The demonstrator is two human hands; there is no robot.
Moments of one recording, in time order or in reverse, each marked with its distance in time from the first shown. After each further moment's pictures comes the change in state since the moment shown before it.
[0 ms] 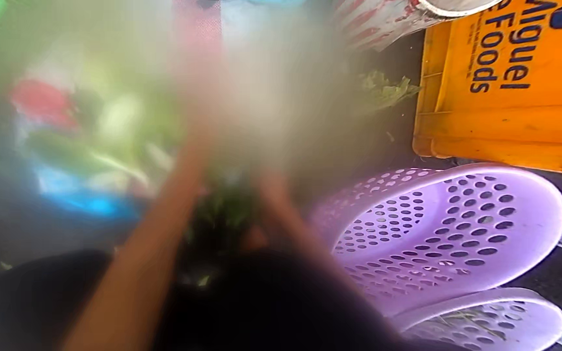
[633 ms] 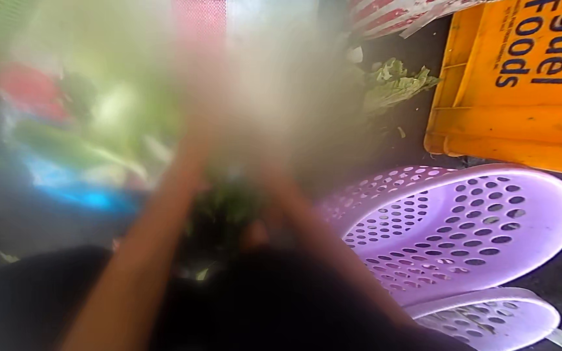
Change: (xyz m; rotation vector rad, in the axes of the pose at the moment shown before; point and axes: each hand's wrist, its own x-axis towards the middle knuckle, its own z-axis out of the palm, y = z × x) left_hand 0.004 -0.008 0.009 -0.275 -0.077 -0.090; right_hand 0.060 -0.026 0.001 -0.171 -0.165 0.076
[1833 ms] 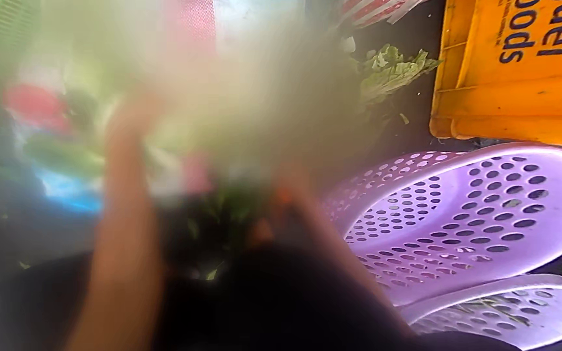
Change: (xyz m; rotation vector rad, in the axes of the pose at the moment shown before) left_hand -0.021 -0.081 -0.086 -0.841 -0.160 0.124; right_hand -0.060 0.074 0.005 0.475 0.192 0.039
